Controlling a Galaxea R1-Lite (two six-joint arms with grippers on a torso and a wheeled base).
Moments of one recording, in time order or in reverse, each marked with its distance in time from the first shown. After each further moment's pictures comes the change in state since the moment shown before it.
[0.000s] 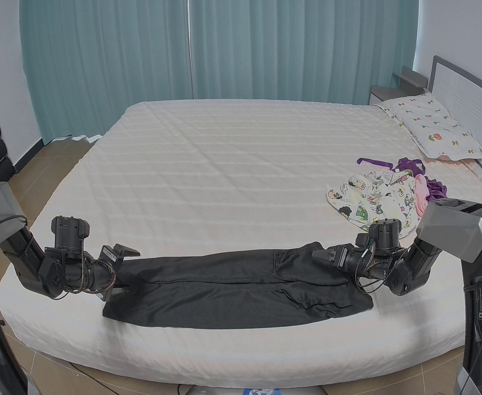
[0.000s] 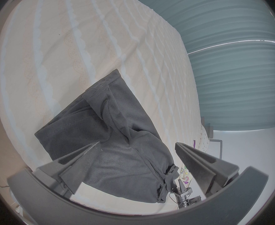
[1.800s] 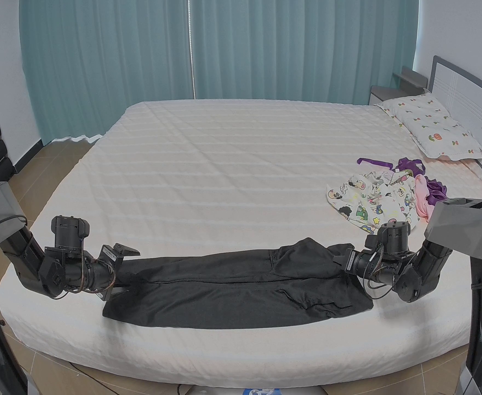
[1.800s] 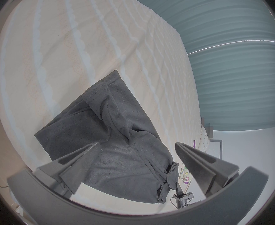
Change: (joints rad) left arm 0.000 0.000 -0.002 0.000 0.003 0.003; right arm -0.002 -0.077 0.163 -0.108 -0.118 -0.074
